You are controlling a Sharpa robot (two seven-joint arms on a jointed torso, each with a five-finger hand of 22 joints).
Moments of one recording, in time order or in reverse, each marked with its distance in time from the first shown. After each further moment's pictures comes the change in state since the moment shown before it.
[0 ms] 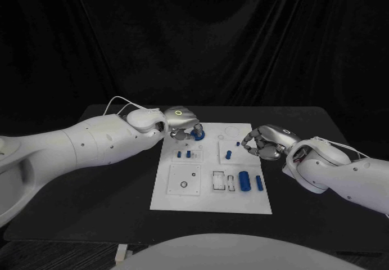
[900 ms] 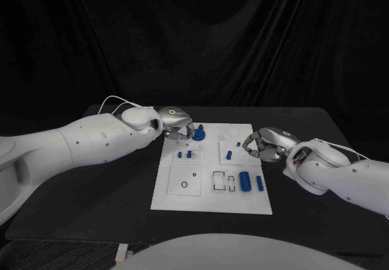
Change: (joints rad) left arm -0.008 -0.008 -0.001 -0.042 0.044 0.081 -0.016; left_hand 0.007 -0.009 0.007 0.007 0.000 -0.016 0.005 -0.012 -0.011 -0.010 0.004 -0.032 -0.018 -0.027 0.002 -0.018 -0.032 0.000 -0.015 0.000 -0.027 0.000; right arm -0.012 0.002 0.000 -0.011 0.001 0.013 -0.007; right_hand 0.000 0.000 0.000 0.000 0.000 0.000 0.000 0.000 0.000 0.000 0.000 0.000 0.001 0.000 0.000 -0.005 -0.002 0.000 0.000 0.000 -0.004 0.001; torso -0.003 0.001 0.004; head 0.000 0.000
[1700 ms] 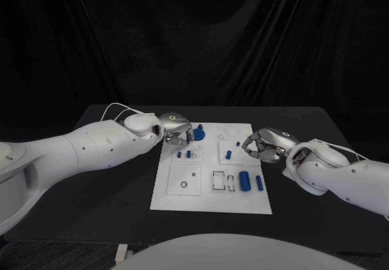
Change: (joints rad) left arm -0.036 0.024 0.000 -0.037 0.004 -0.006 -0.006; left_hand 0.000 0.000 0.000 0.000 0.000 -0.004 0.004 0.000 -0.002 0.000 0.000 0.000 0.000 -0.011 0.004 -0.008 -0.012 0.000 -0.003 0.003 -0.012 0.000; right arm -0.004 0.000 0.000 -0.001 -0.001 0.003 -0.001; right_hand 0.000 0.000 0.003 -0.003 0.000 0.000 0.000 0.000 0.000 0.000 0.000 -0.004 0.000 0.000 0.000 0.000 -0.001 0.000 0.000 0.000 0.000 0.000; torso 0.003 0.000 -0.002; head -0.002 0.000
